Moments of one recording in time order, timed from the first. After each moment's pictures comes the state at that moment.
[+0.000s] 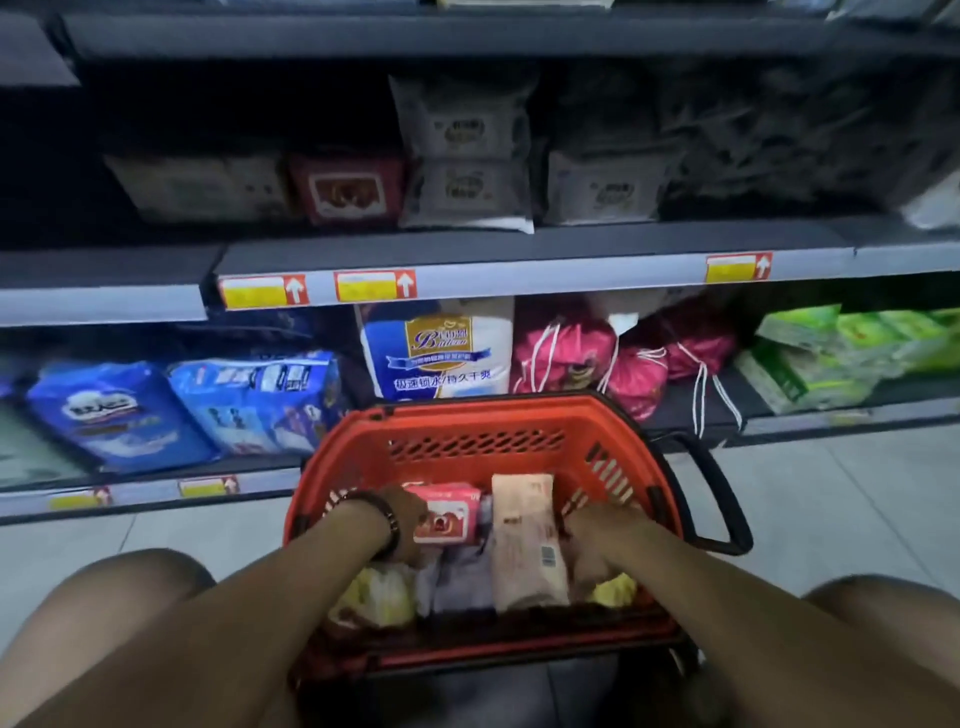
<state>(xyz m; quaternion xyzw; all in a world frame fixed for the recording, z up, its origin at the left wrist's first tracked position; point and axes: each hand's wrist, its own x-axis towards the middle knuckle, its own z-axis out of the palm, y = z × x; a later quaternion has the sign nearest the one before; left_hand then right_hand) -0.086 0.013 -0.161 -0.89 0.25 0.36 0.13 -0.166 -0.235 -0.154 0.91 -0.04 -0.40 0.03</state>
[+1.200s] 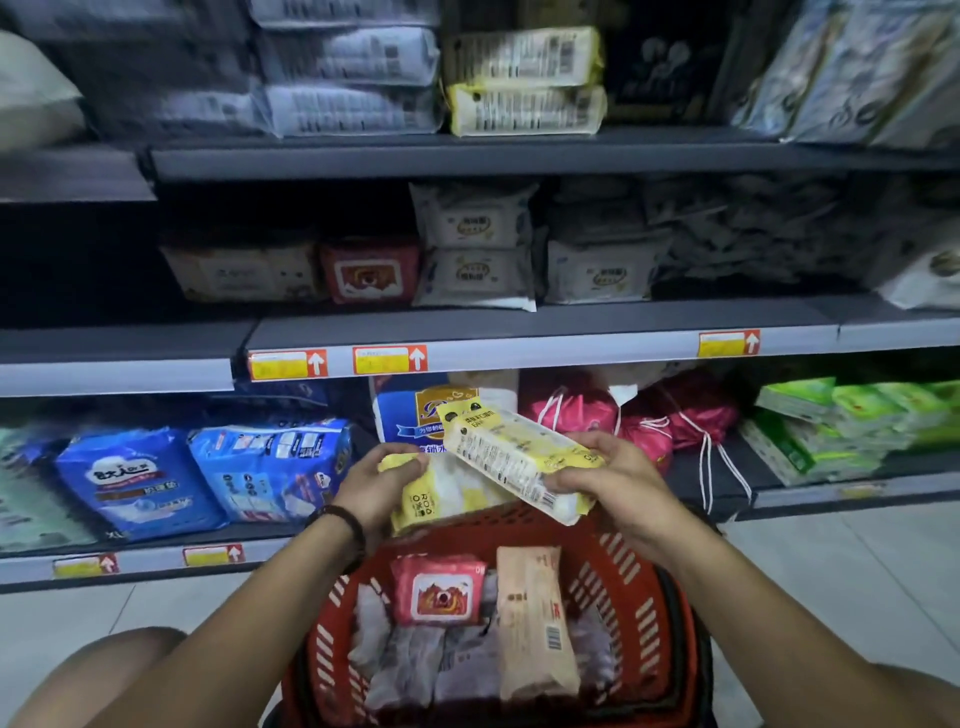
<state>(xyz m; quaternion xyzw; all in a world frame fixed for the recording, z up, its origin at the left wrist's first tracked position) -0.057 0.025 -0.094 -0.71 -0.13 0.19 -0.66 -0.134 -0.249 -0.062 0.75 -0.17 -0.01 -0.64</state>
